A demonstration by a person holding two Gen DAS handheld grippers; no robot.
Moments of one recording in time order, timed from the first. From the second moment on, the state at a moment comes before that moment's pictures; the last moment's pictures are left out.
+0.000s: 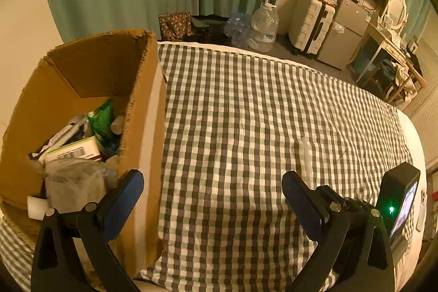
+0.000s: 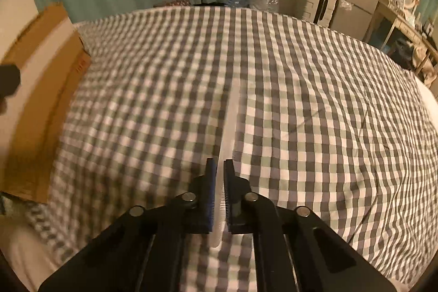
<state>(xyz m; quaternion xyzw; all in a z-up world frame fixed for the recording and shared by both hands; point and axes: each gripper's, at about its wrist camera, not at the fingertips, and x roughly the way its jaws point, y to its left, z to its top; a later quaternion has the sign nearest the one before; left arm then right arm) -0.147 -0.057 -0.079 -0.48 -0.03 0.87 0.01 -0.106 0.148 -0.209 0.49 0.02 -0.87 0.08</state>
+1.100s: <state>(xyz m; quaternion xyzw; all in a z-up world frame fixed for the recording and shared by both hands) -0.117 -0.088 -0.073 -0.48 -0.01 0.88 -0.03 -0.093 0.152 -0.240 0.51 0.07 -0.85 0.08</state>
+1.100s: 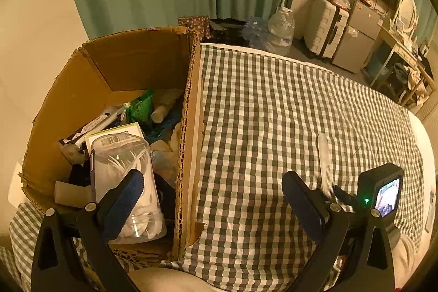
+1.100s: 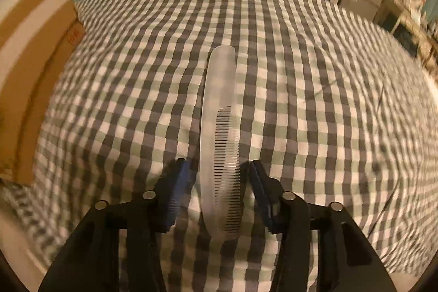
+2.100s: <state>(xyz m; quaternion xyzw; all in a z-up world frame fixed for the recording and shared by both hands) -0.095 -0.217 0.002 -0.41 -0.04 0.90 -0.16 -0.065 0.026 -0.030 0.39 -0.05 -0.86 0.32</state>
